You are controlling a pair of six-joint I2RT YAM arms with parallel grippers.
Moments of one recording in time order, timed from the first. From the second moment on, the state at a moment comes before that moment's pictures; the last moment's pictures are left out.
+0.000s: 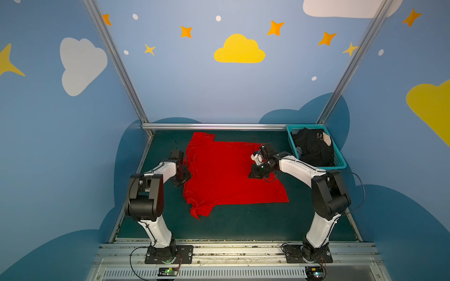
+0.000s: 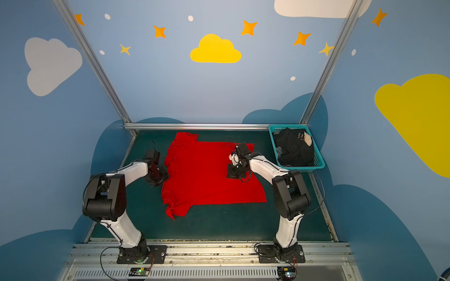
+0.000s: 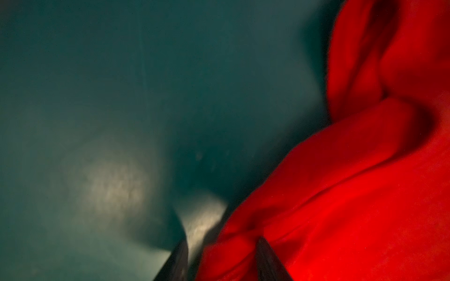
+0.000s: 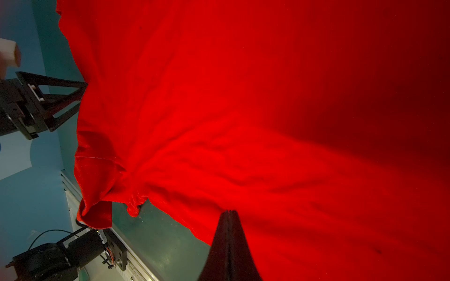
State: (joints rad) left arm -0.01 1.79 1.08 -0.58 0.06 -0.70; right arm 0.48 1.84 1.30 -0.64 -0.45 0.39
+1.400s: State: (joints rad) left arm -0.21 1.29 1.01 -0.96 -0.18 -0.69; right arm 1.00 1.84 1.39 -0.67 -0.57 0.34
